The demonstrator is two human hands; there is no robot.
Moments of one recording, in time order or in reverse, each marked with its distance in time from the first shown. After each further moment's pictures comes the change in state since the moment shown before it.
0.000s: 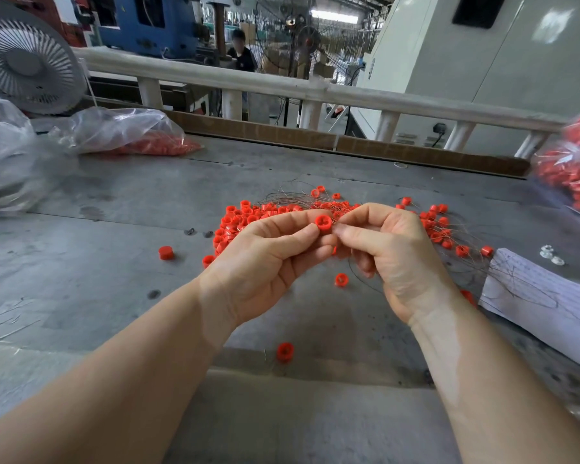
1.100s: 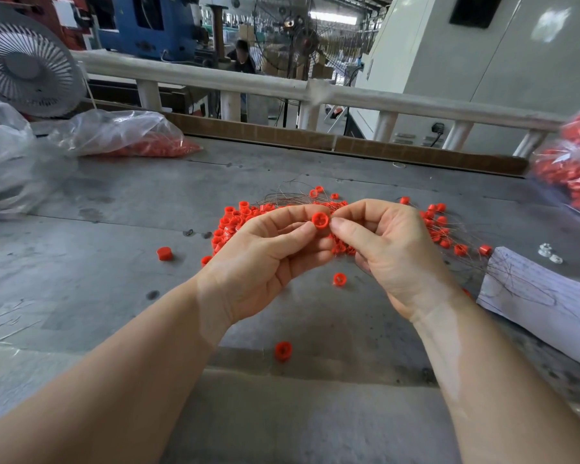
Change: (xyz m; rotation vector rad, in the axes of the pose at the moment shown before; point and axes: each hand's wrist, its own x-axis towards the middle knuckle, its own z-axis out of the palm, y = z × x) left_hand 0.000 0.001 -0.001 0.050 -0.036 0.042; right_hand 0.002 0.002 -0.003 -0.104 -0.060 -0.166
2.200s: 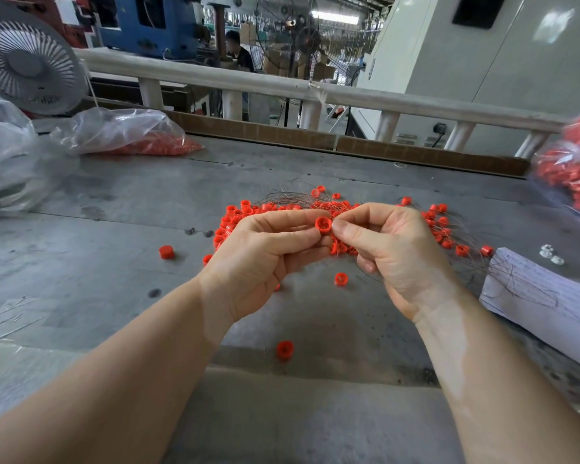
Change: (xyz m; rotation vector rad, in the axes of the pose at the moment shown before) left_hand -0.001 0.002 -0.001 0.073 0.085 0.006; right_hand 0.002 0.001 -0.002 0.080 0.003 0.069
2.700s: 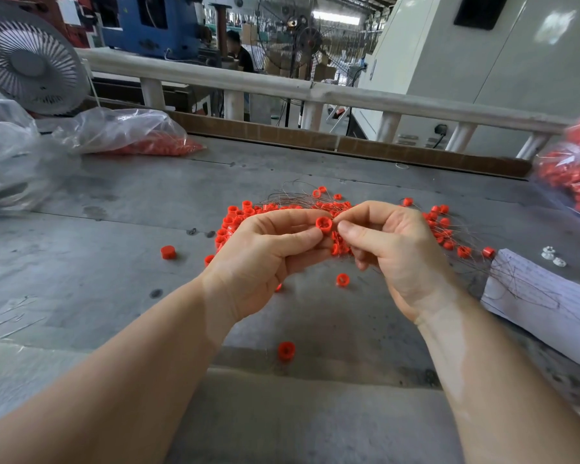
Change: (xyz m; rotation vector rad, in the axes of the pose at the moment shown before) left_hand 0.000 -0.001 -0.001 0.023 -0.023 0.017; right_hand 0.002 0.004 -0.003 -0.160 -0.008 -0.038
